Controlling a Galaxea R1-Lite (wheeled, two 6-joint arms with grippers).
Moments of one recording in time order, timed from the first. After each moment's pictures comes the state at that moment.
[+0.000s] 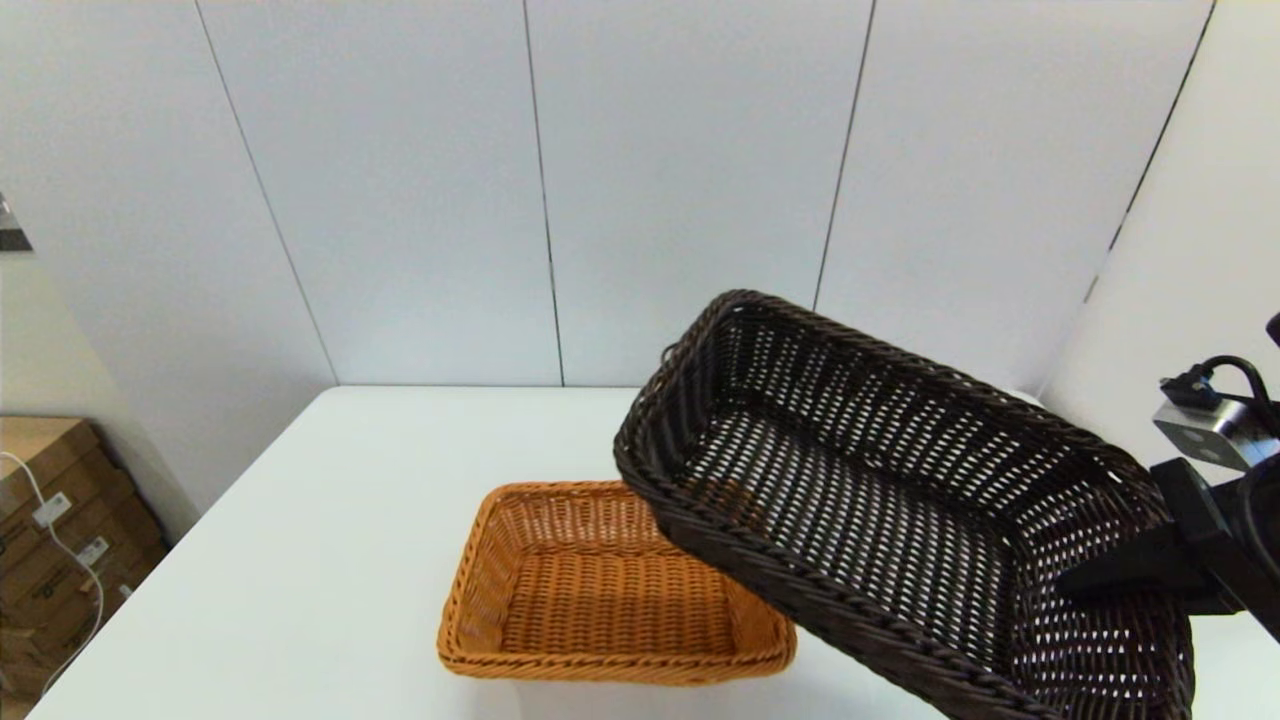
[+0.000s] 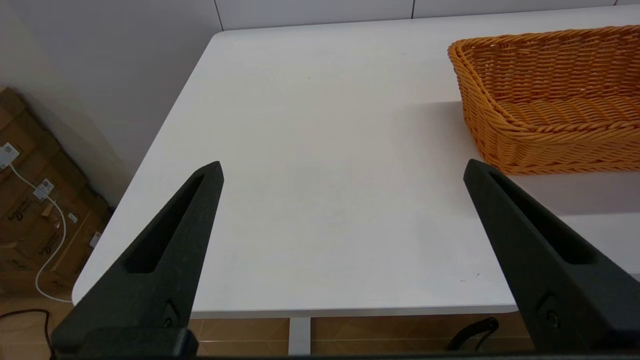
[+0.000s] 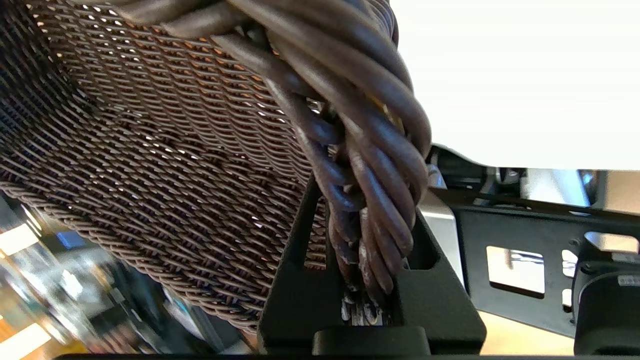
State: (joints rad) left arm 0.00 0.00 -0.07 0.20 -0.01 0.03; right arm 0.02 1.40 -1.05 0.81 0.57 0.49
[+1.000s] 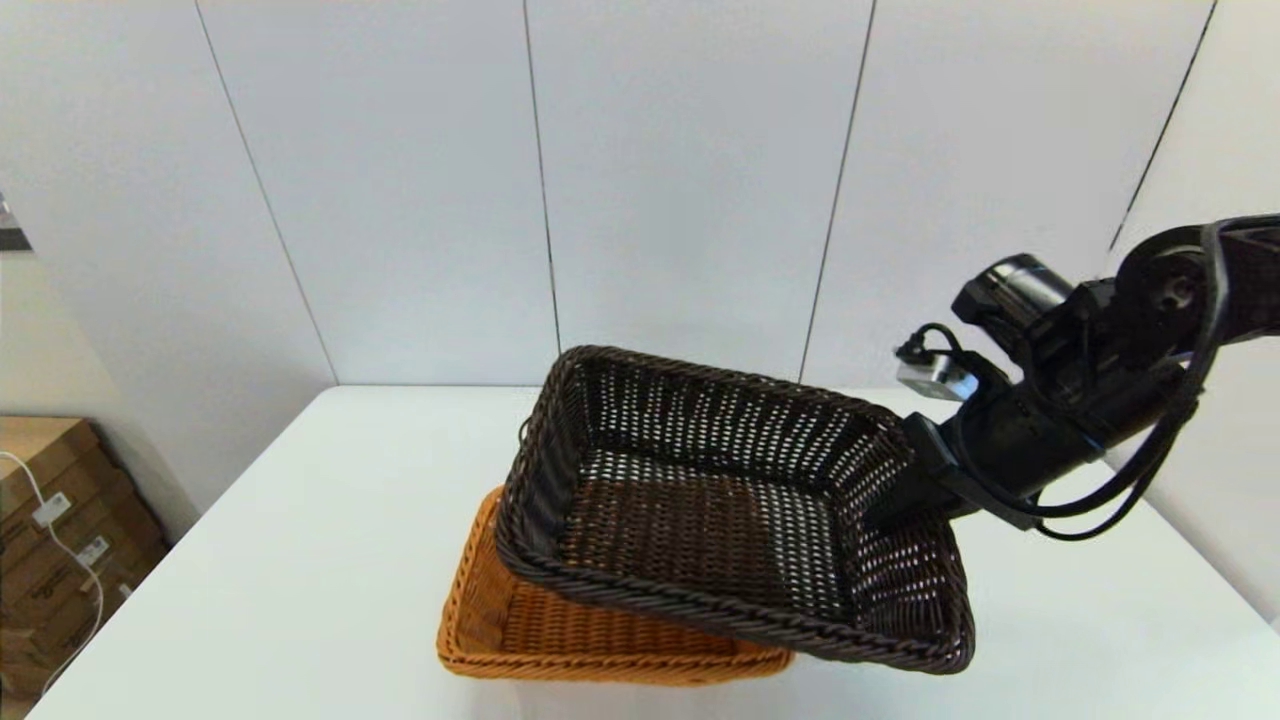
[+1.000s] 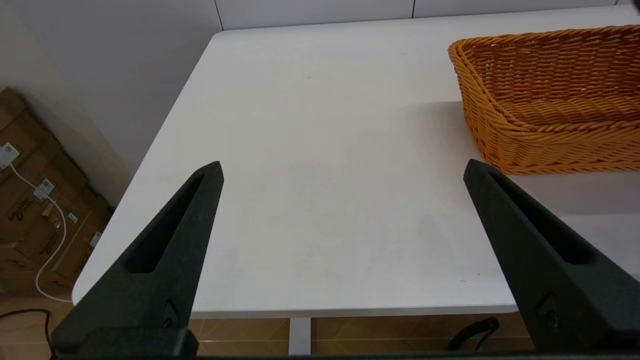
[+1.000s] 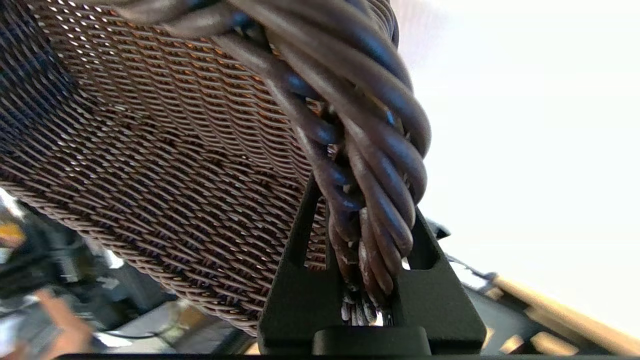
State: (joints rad) left arm 0.00 0.00 -0.07 0.20 -0.01 0.03; right arm 0.24 1.86 -1.40 0.81 0.56 0.29
